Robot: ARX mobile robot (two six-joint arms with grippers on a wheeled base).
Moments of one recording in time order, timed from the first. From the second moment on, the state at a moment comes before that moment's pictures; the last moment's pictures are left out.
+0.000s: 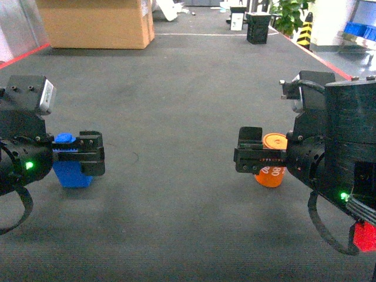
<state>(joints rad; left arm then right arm) -0.13 1.95 0.70 0.83 -0.13 -0.06 0.37 2.04 0.80 0.89 0.23 0.21</state>
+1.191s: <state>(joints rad) -0.14 2.09 0.79 0.80 -0.20 -0.08 0.37 2.18 0.89 0.82 0.30 0.19</state>
